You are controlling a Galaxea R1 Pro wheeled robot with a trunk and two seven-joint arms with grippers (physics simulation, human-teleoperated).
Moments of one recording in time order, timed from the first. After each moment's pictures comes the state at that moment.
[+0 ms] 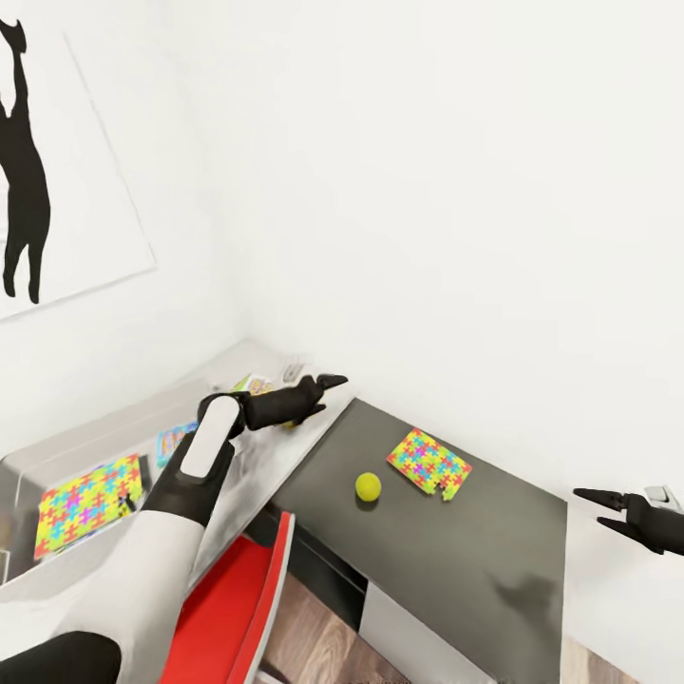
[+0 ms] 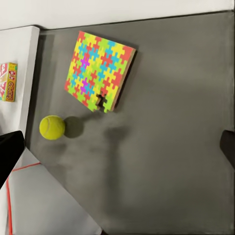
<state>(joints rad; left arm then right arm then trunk) -0.84 -0.10 -0.08 -1.12 1.11 0.91 0.09 -0.46 -0.56 -0.52 -0.93 -0.22 1.04 1.03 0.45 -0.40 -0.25</state>
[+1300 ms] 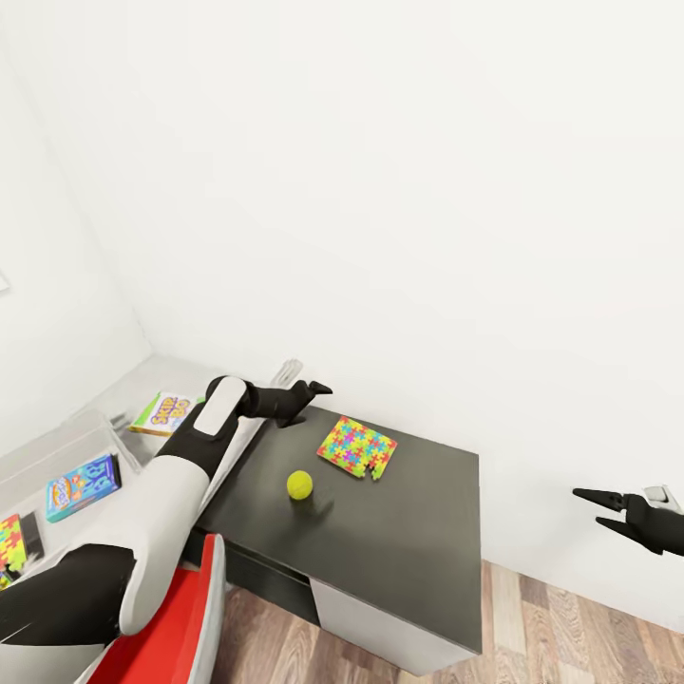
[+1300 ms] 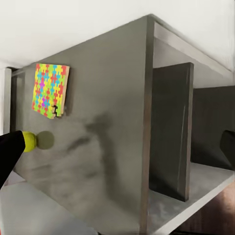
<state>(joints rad) -1.05 -0.08 -0.08 -0.73 1.10 0.90 0.26 -0.46 -0.56 -0.52 -0.93 -0.22 1.04 1.04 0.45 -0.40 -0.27</state>
